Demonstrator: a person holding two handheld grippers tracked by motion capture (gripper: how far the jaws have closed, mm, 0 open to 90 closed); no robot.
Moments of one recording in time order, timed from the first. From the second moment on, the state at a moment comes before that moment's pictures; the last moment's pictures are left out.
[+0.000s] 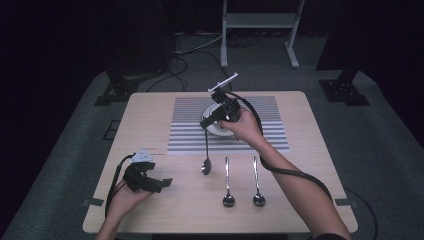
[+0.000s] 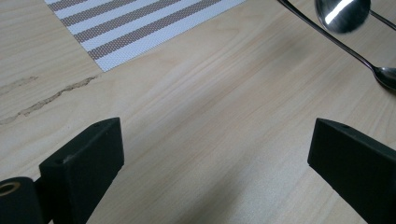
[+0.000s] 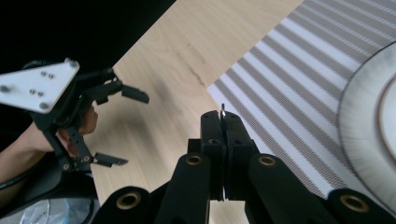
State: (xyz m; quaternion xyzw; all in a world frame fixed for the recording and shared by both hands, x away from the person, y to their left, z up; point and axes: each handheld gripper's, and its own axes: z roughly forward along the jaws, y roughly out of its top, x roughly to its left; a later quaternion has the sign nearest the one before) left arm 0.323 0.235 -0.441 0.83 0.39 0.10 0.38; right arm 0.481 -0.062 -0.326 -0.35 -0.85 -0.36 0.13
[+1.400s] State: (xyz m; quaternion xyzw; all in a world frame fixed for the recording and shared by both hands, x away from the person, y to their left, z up) left arm 0.323 0.235 -0.442 0.84 0.38 0.10 0.38; right arm 0.539 -0.096 -0.304 -0.43 -0.82 -0.38 0.06
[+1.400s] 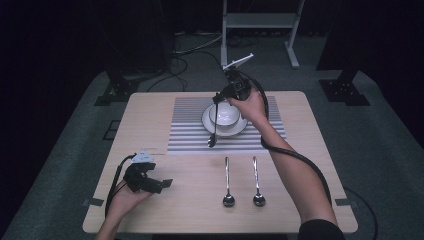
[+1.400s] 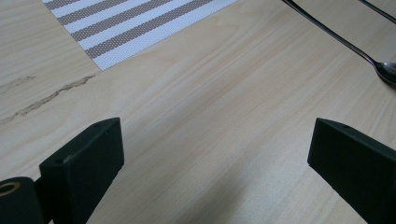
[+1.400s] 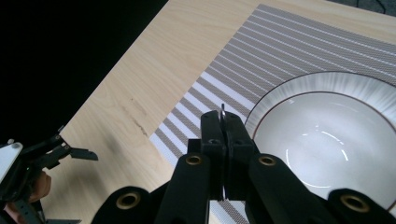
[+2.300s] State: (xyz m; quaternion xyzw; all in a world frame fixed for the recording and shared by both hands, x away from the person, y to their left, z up) left arm 0.322 0.237 -0.442 0.84 0.38 0.10 0.38; right arm 0.568 -0.124 -0.281 -0.48 -0.78 -0.39 0.01
